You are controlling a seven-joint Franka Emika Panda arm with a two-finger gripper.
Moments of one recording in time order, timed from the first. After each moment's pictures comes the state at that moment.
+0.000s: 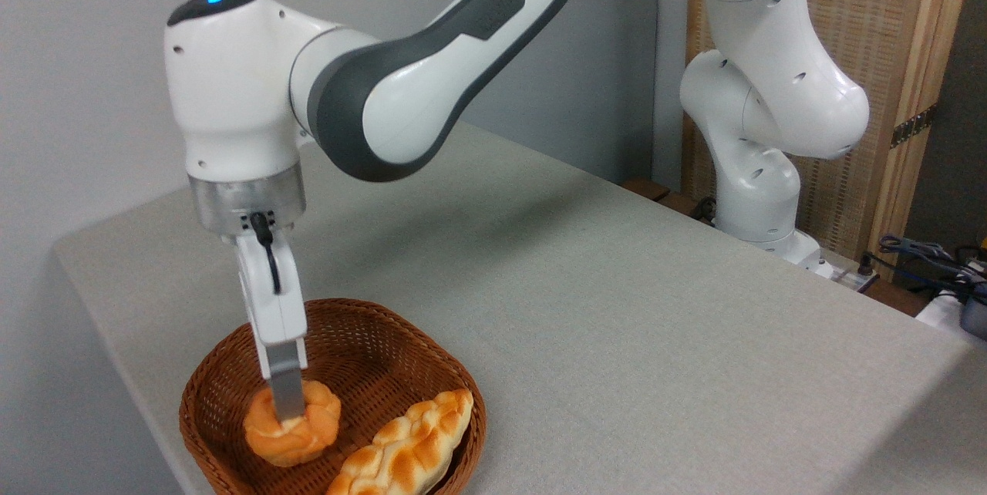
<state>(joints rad) 0.00 0.33 -0.11 -1.59 0.07 2.10 0.90</state>
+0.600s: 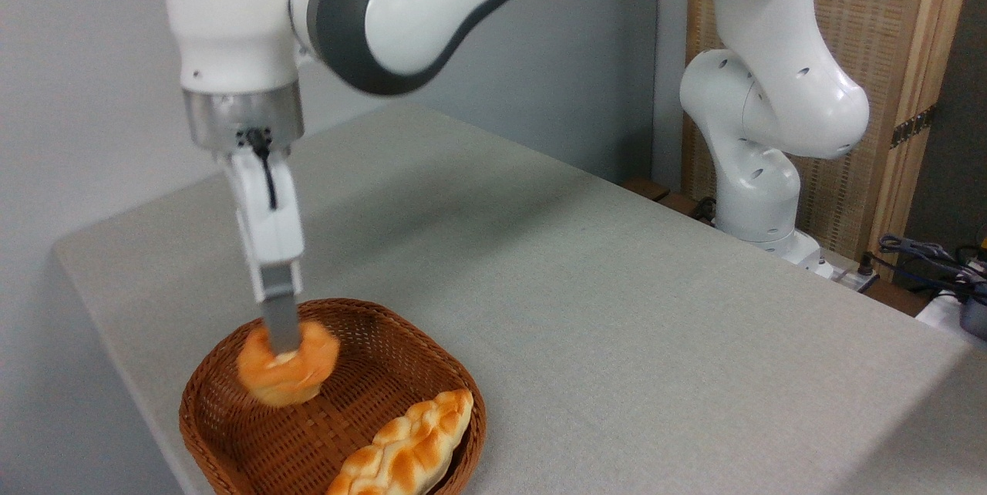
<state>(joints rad) 0.00 0.23 -0.12 -1.58 0.07 1.97 0.90</state>
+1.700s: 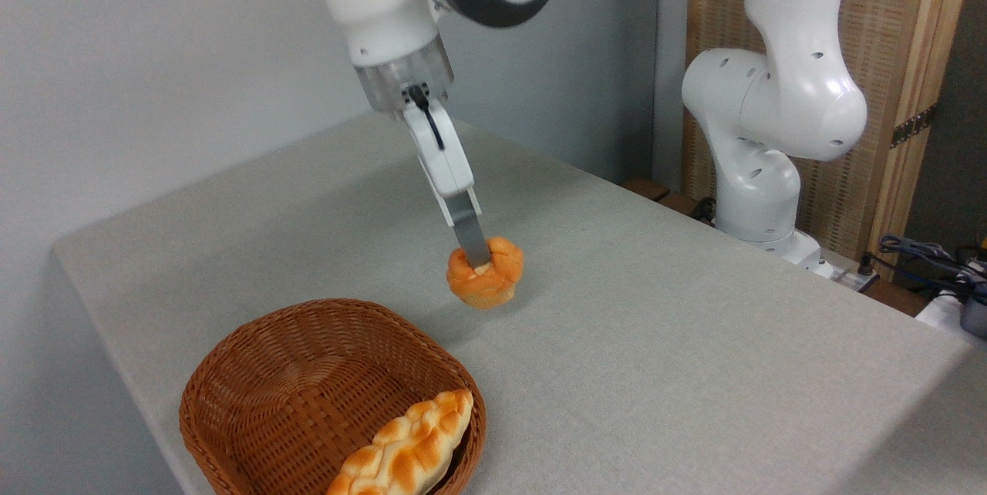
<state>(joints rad) -0.07 -0.18 -0.13 -2.11 0.07 1.77 0.96</state>
